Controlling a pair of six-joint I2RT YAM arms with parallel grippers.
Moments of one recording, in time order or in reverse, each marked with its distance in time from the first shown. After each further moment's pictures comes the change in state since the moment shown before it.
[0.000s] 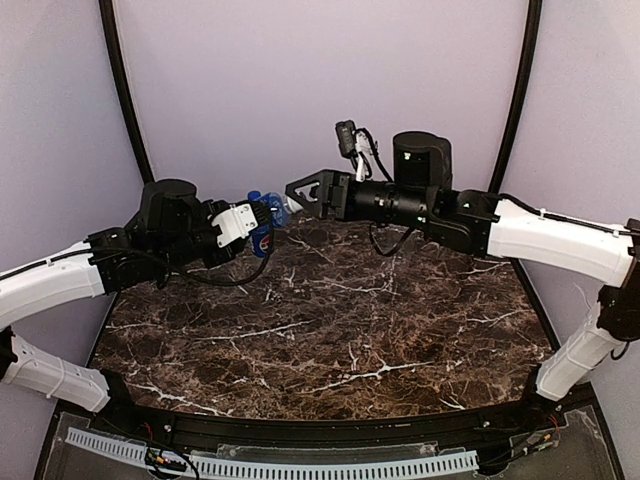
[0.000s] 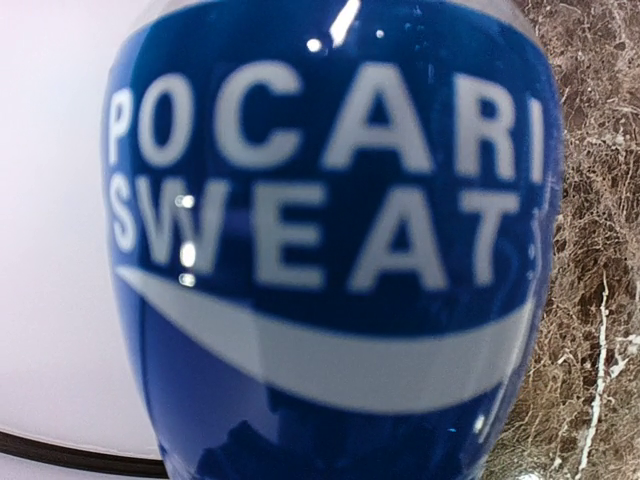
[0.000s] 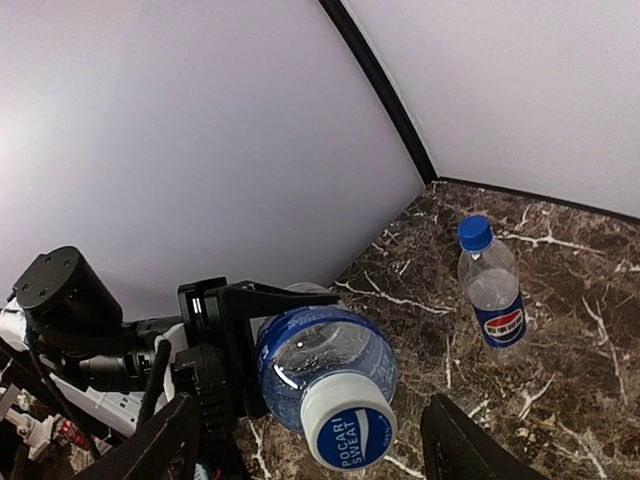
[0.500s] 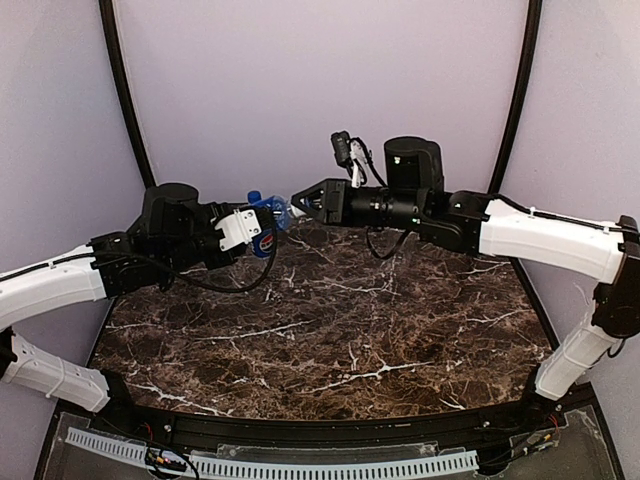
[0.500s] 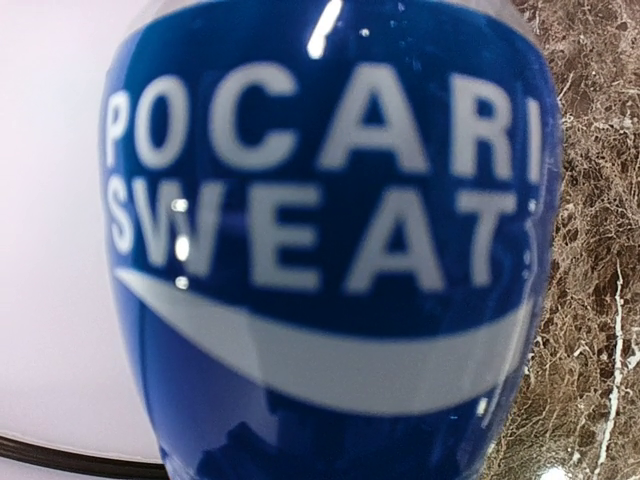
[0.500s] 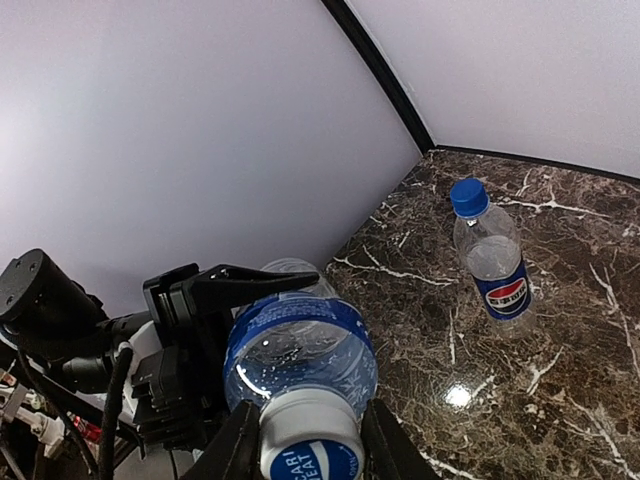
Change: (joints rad) left arm -0.028 0.000 -0.023 0.045 -0.050 0.075; right arm -0.021 0.048 0.011 -0.035 -0.045 0.058
